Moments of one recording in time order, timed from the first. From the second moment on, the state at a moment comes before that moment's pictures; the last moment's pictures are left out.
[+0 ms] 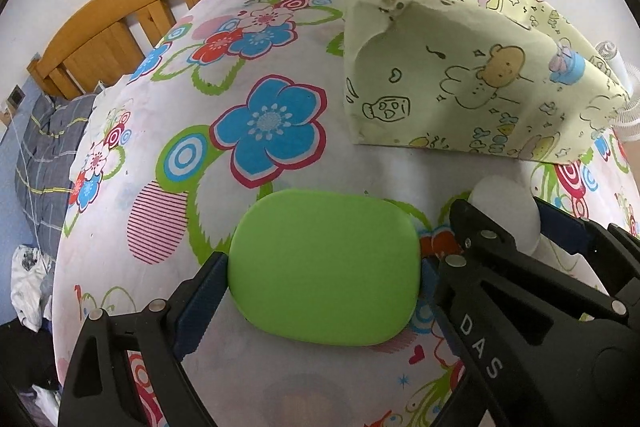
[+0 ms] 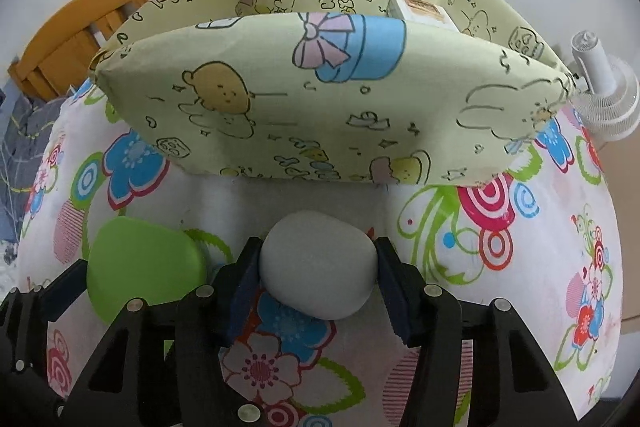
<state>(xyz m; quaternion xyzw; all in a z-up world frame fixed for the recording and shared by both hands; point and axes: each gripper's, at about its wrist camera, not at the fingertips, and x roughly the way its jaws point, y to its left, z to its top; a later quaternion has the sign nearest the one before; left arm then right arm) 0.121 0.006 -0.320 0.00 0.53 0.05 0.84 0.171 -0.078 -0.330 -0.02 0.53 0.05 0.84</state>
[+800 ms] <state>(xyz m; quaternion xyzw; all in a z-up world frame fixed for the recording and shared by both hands) 0.081 -0.014 -0.286 0.00 0.51 0.04 0.86 0.111 -0.123 -0.294 -0.01 0.52 0.03 0.86</state>
